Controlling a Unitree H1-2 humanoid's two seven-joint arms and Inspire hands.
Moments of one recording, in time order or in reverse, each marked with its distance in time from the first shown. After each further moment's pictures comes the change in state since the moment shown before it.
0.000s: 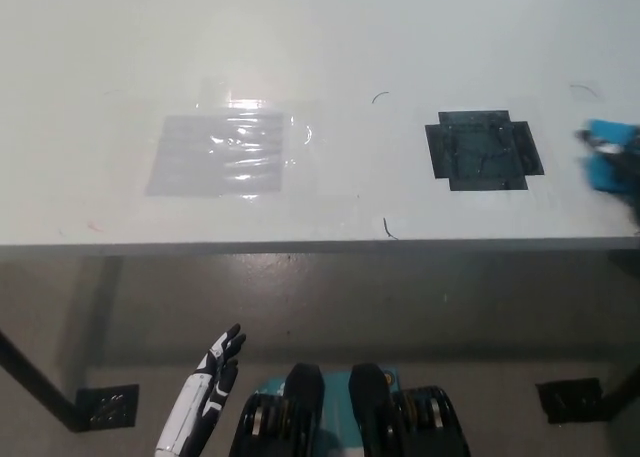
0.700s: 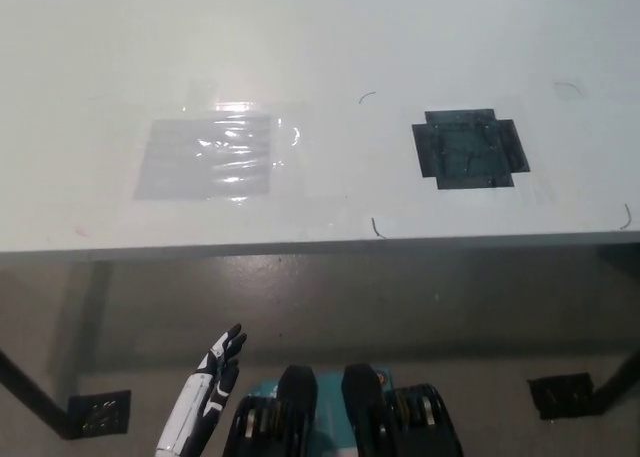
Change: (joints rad) left_arm 0.000 0.000 -0.001 0.001 0.006 -0.004 0.000; right_arm 0.021 -0.030 -0.049 -0.006 0.050 -0.010 -0.074
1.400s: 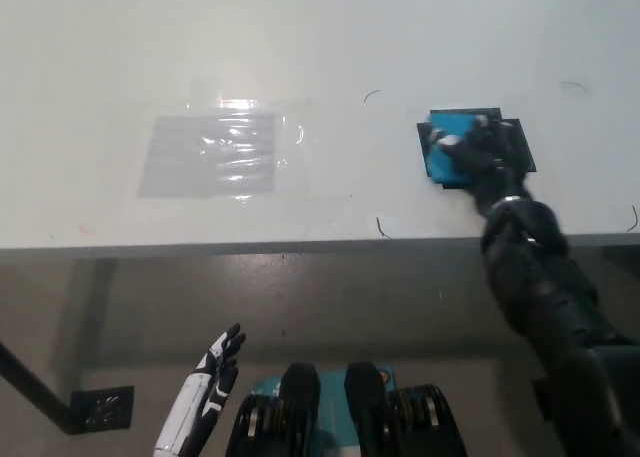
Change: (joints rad) left_arm -0.002 0.007 -0.001 0.000 0.003 -0.001 0.000; right_arm -0.122 0.379 0.168 -0.016 -0.035 -0.013 0.021
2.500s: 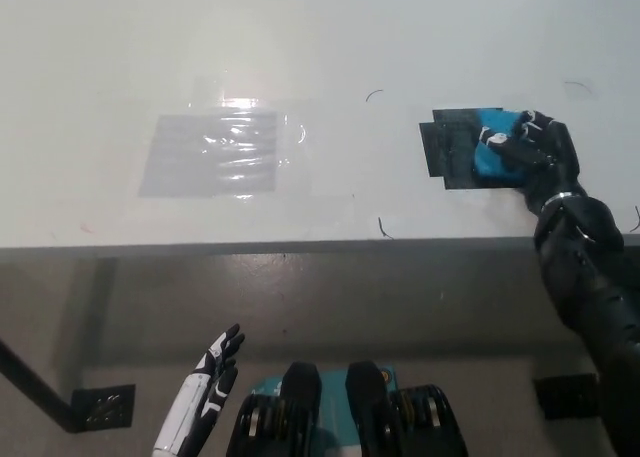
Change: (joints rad) left_arm 0.000 0.004 0.000 -0.001 0.004 0.000 0.000; right_arm 0.022 -0.124 0.008 0.002 -0.009 0.002 0.010
